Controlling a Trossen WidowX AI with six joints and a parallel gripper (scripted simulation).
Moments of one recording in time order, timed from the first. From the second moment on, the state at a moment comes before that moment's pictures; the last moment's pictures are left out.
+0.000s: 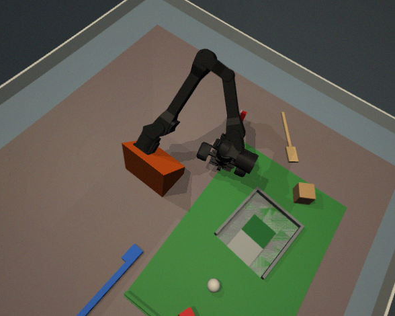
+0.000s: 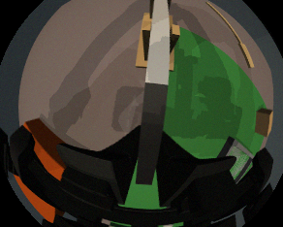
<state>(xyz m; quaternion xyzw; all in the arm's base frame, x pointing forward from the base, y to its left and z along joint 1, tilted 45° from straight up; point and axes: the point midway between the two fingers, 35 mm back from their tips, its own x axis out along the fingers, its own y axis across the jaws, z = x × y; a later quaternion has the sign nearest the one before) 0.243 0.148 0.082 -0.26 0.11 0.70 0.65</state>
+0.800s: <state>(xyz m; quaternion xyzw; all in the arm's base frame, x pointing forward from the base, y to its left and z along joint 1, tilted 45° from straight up) 0.240 0.085 0.143 -0.26 0.11 0.70 0.65</state>
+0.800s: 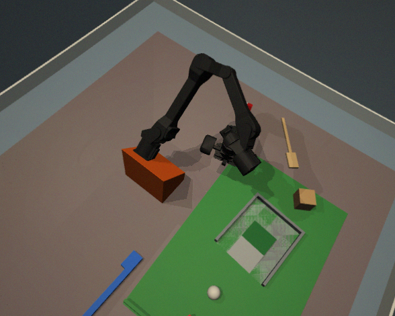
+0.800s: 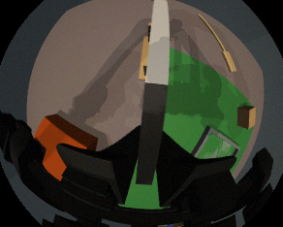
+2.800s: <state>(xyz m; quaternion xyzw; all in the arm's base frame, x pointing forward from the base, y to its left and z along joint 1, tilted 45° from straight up) 0.271 -0.185 -0.081 0.23 0.62 0.30 0.69</state>
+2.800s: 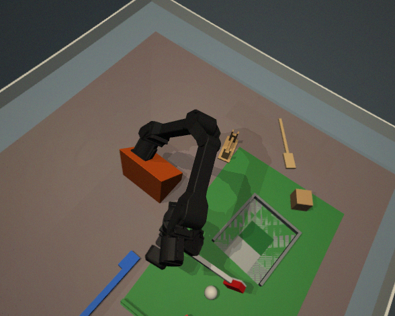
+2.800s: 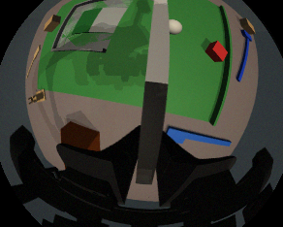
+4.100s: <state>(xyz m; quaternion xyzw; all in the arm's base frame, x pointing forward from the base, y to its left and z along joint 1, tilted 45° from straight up) 0.249 -0.179 -0.161 0.31 0.65 0.22 0.66</state>
